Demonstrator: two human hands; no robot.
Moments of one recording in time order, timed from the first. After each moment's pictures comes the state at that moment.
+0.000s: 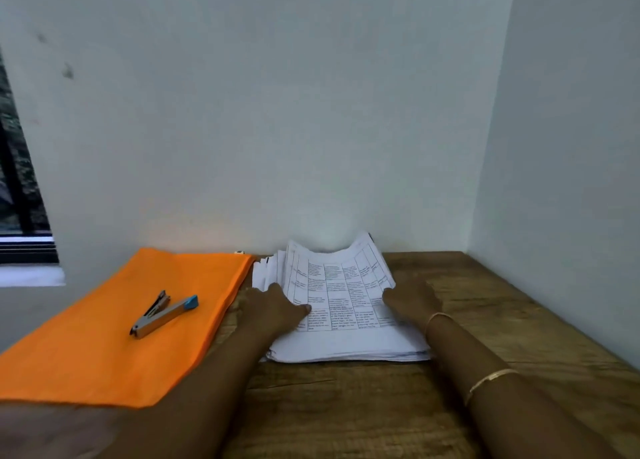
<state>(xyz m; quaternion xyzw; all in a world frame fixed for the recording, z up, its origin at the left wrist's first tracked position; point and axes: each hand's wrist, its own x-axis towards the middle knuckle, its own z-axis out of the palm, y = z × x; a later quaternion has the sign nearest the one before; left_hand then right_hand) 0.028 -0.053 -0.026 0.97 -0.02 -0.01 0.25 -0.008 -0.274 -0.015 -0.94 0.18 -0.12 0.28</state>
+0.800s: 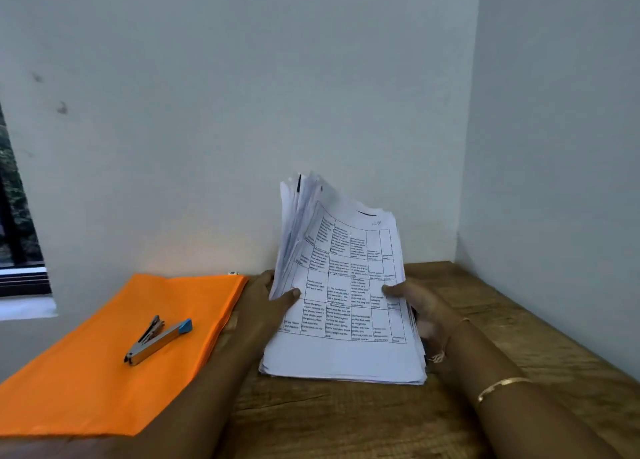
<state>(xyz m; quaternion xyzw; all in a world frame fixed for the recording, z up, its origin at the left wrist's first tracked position) 0.009 -0.054 0.001 0.75 -0.15 0.12 0.63 -0.020 -0.298 0.002 -0.62 0.13 -0.01 0.77</state>
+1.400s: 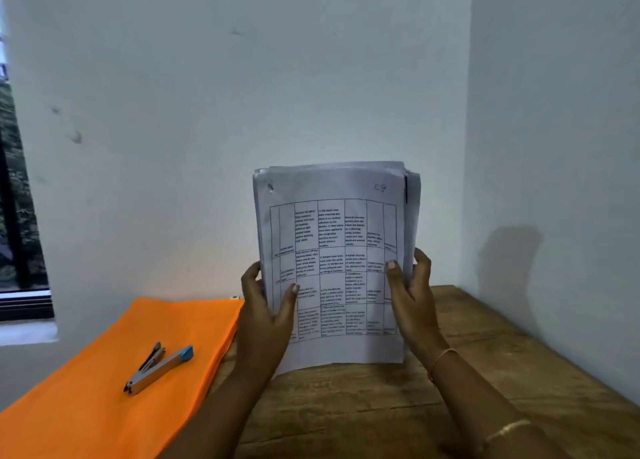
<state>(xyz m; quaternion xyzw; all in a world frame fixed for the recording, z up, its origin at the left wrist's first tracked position) -0.016 -0.061 0.020 0.68 -0.23 0.32 0.61 -0.039 -0.254 0.028 -0.69 -0.07 -0.40 0.60</state>
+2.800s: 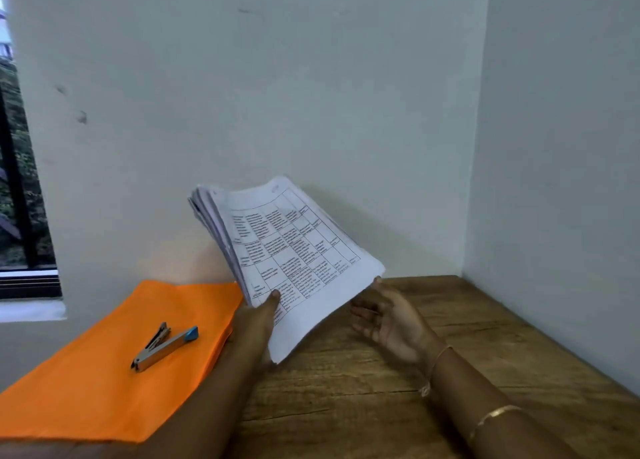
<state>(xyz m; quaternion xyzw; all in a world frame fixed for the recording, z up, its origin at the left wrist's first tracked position) 0.016 -0.049 -0.004 0.57 0.03 0.05 0.82 -0.027 -0.252 0.000 -0.52 0.04 -0.02 0.85</state>
